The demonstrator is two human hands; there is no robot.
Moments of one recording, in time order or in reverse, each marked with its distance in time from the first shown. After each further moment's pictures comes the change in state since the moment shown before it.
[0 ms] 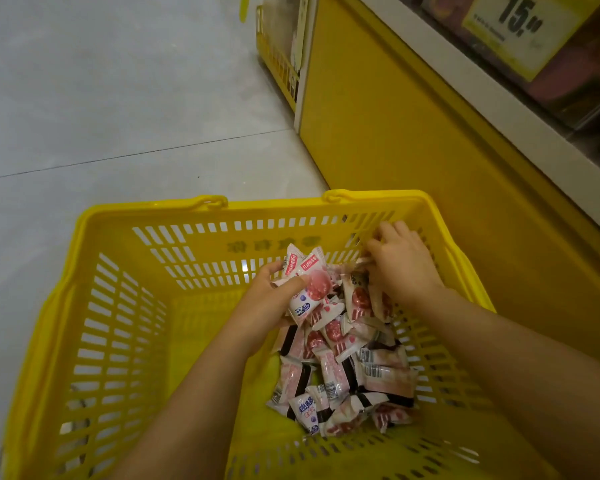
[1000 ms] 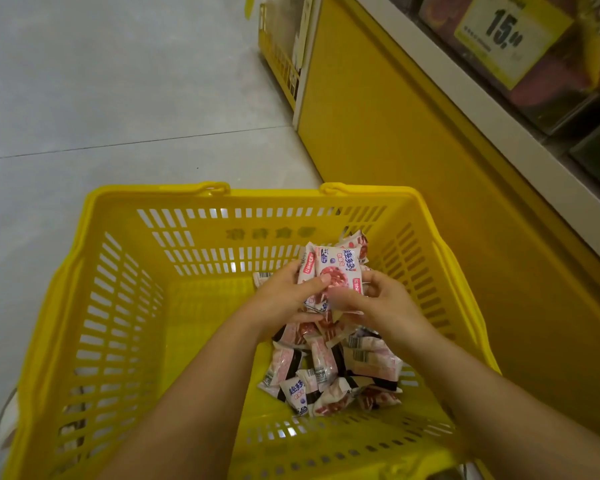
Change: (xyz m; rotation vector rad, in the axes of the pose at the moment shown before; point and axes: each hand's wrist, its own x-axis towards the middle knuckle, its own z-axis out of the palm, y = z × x) left_hand -0.012 0.000 0.019 -0.021 -0.264 -0.005; right_hand -0.070 -0.047 -0.031 1.570 -0.292 0.619
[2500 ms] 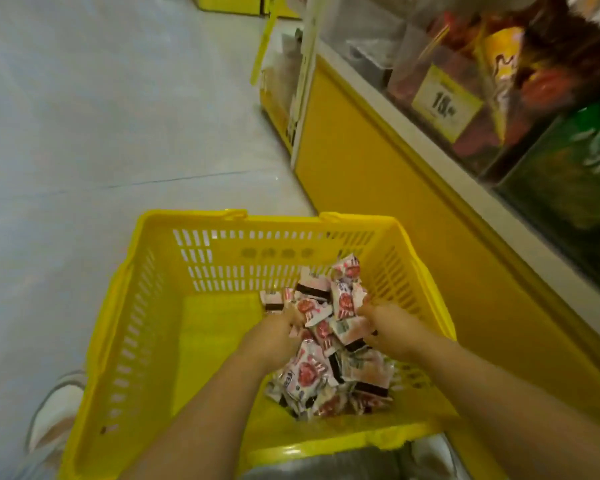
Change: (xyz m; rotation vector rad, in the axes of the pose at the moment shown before) left_hand -0.045 -0.016 -0.004 1.121 0.112 -0.007; right_hand -0.013 -0.005 -0.025 -1.426 -0.125 -0.141
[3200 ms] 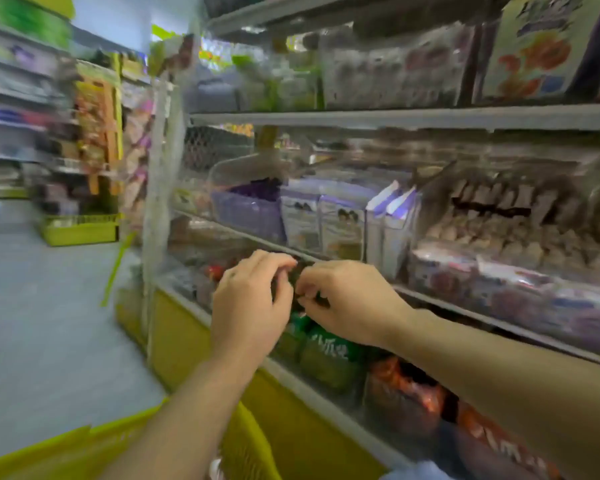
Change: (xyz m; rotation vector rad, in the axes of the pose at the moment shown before) left_hand -0.226 0.332 -0.134 -0.150 1.175 1.186; right_hand -0.363 0.030 -0.245 -0.232 1.095 -0.089
